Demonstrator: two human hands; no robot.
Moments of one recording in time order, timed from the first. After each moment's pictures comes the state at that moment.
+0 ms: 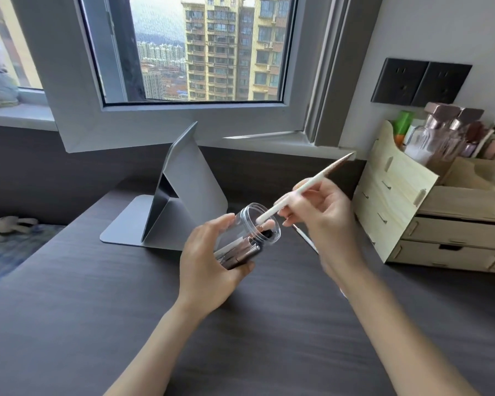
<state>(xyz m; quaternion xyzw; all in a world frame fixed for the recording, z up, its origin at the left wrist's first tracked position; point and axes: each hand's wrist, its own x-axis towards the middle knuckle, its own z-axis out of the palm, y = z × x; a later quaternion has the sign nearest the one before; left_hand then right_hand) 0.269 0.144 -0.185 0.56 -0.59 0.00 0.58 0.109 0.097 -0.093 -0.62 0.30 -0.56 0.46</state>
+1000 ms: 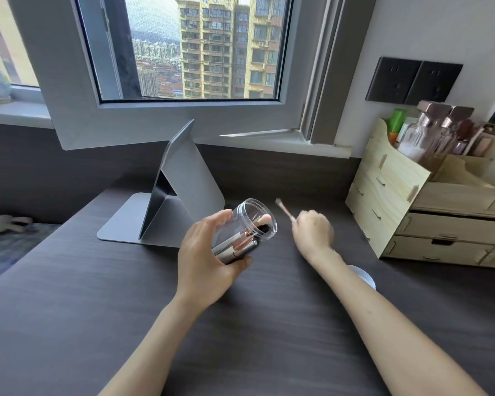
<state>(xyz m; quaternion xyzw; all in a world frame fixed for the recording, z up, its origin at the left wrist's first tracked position) 0.270 0.144 -0.188 0.56 -0.60 0.00 0.58 0.102 0.003 -0.178 -0.75 0.63 -0.18 -0.05</state>
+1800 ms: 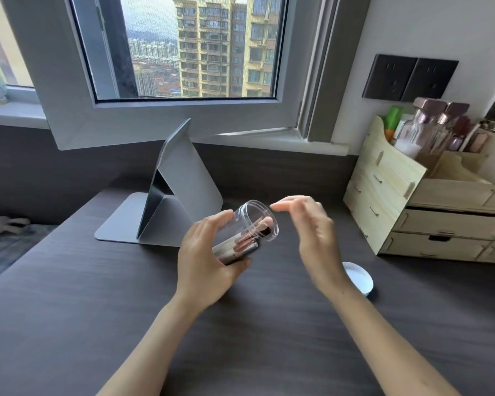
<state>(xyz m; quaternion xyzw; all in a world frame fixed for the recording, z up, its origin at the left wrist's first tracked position) 0.268 0.144 -0.188 0.55 -0.61 0.02 0.57 0.100 0.096 -0.137 -0.72 0.34 -0.54 0.26</state>
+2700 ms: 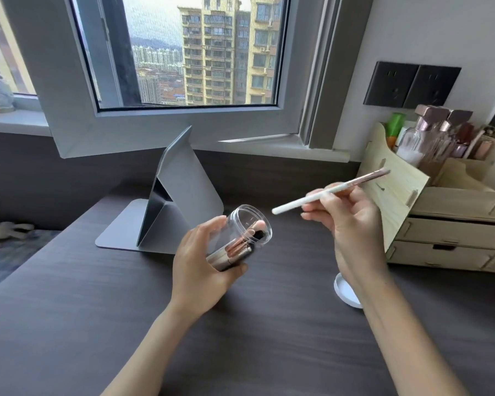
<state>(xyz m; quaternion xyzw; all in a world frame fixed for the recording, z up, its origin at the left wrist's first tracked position) 0.273 0.142 -0.190 0.55 -0.58 -0.01 0.60 0.079 0.095 -0.091 -0.54 0.29 -0.64 0.47</state>
